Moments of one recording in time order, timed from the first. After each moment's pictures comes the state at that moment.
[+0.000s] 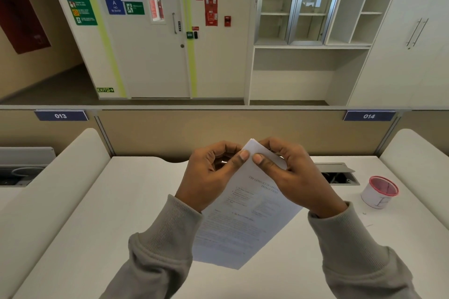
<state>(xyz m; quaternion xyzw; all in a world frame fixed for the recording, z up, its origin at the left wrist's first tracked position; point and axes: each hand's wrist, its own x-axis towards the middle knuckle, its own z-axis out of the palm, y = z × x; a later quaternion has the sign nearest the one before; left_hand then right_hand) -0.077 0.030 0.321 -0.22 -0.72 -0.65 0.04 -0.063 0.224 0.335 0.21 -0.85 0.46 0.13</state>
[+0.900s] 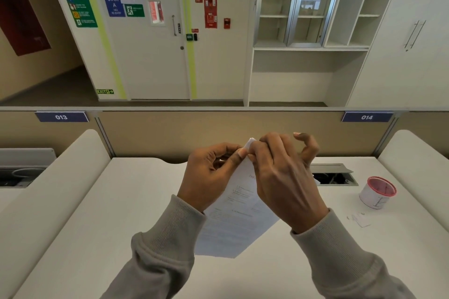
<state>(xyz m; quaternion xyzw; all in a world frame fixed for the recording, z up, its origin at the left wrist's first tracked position) -0.079 0.033 0.315 -0.23 -0.74 -0.62 0.12 -0.048 0.198 0.326 0.15 -0.88 -0.03 0.46</state>
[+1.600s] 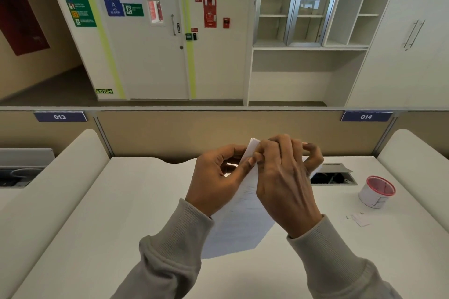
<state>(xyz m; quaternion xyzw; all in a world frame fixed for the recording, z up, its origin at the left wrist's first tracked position) -0.074 0.049 0.312 -0.24 -0.74 -0.62 0.12 -0.053 0.197 0.308 0.08 -0.88 0.08 0.46</state>
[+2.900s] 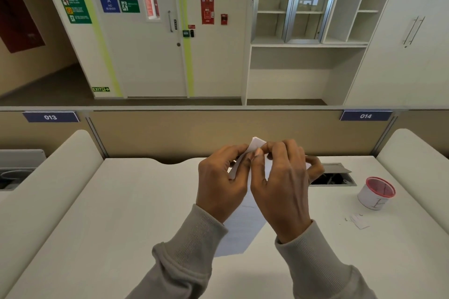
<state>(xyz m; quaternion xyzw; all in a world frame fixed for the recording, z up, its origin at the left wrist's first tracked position) -0.093 0.080 0.294 -0.24 -0.76 -0.51 0.34 -0.068 0.191 0.305 -0.04 -0.87 0.21 0.44</state>
